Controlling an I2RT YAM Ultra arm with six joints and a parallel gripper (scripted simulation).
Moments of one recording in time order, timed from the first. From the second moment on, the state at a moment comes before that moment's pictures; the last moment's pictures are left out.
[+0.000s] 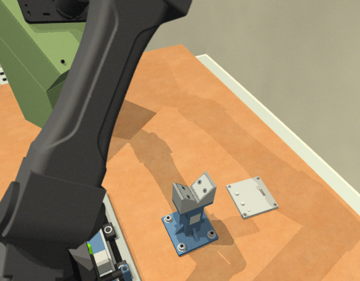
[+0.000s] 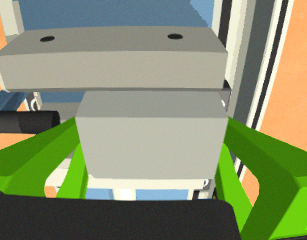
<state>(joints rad) -0.62 2.30 1.91 -0.66 -0.65 -0.23</state>
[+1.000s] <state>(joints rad) -0.62 2.31 1.91 -0.66 -0.65 -0.23</state>
